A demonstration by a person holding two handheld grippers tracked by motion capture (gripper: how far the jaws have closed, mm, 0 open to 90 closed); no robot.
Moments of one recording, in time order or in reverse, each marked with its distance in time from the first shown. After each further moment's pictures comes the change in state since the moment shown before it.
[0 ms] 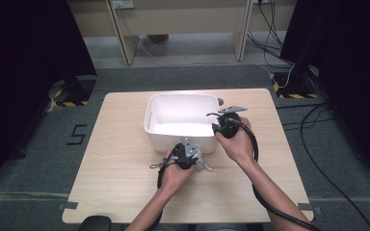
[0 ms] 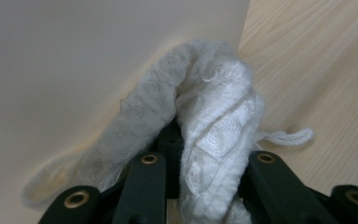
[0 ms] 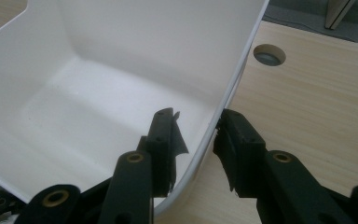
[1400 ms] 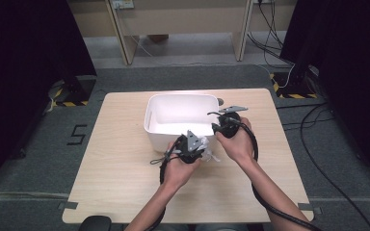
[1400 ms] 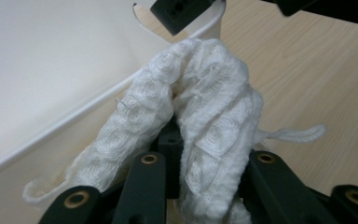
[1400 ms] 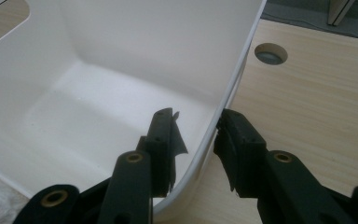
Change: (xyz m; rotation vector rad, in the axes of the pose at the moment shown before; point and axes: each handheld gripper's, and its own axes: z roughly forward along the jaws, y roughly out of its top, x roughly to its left) left arm -0.009 0.044 -0.034 -0.112 -0.009 -0.008; right arm -0.001 0.000 0.001 -0.005 0.011 0.023
